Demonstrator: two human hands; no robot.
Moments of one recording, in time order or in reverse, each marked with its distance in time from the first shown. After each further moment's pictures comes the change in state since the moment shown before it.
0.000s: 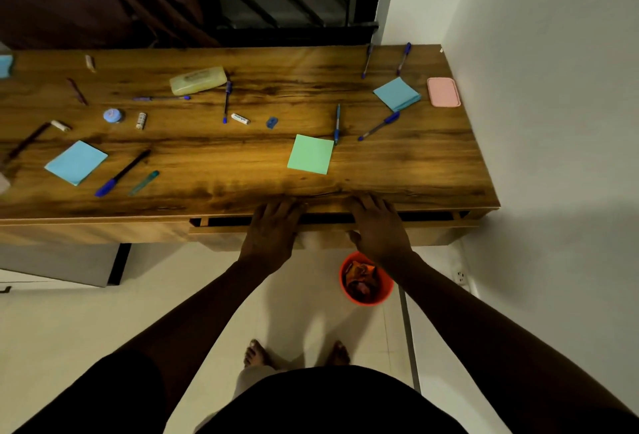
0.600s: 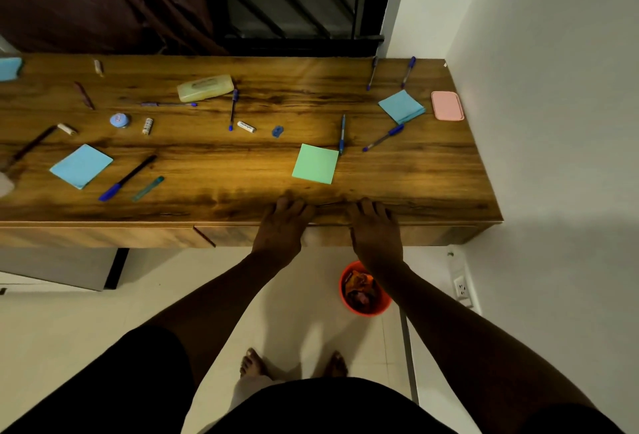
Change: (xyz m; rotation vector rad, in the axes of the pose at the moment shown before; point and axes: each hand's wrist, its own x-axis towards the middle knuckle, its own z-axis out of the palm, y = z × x) left_hand 0.030 0.002 0.001 0.065 -0.081 -0.034; right_hand 0.014 -0.010 0.028 -0.086 0.268 0.077
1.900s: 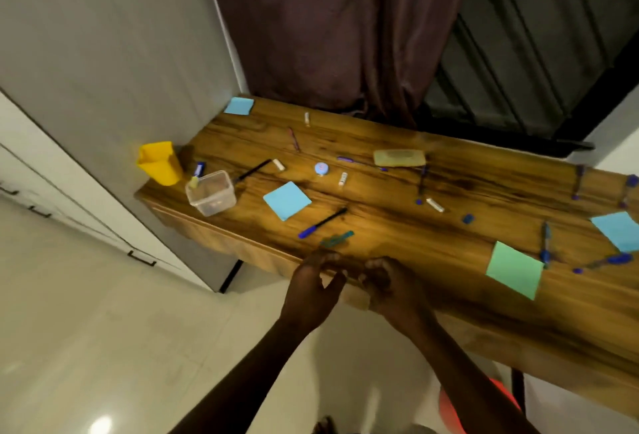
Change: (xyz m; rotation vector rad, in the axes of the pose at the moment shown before) left_hand -0.152 -0.247 -0.067 -0.924 0.475 -0.578; right_hand 0.108 -0.320 -0.028 0.790 -0.441 0.023
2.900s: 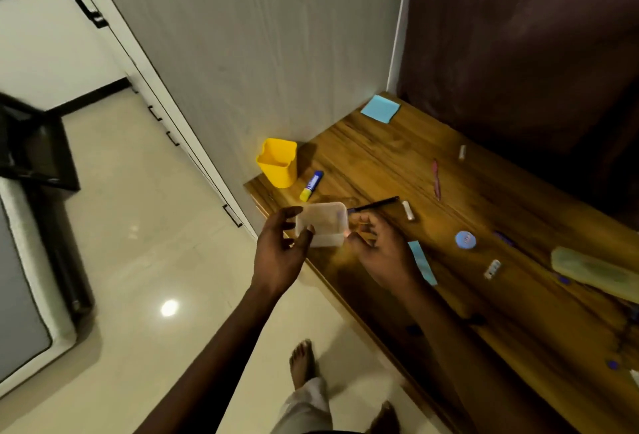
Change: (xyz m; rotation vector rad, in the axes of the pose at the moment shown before) left_hand 0.143 -0.114 -0.218 0.011 0.577 -0.372; right_hand 0.247 -0.207 0.158 0.221 -0.360 -0.283
